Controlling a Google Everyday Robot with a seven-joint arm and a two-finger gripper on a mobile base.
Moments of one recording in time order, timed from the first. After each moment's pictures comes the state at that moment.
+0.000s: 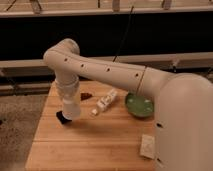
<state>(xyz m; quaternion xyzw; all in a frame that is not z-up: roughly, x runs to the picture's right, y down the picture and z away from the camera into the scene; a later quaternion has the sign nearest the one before) -0.171 0.054 0.680 -0.27 -0.24 -0.50 0.79</state>
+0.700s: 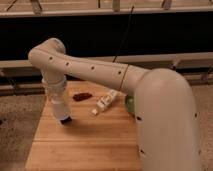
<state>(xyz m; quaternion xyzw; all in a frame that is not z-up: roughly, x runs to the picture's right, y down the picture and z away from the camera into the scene) -0.220 0.059 0.683 -0.26 -0.26 -0.54 0.76</state>
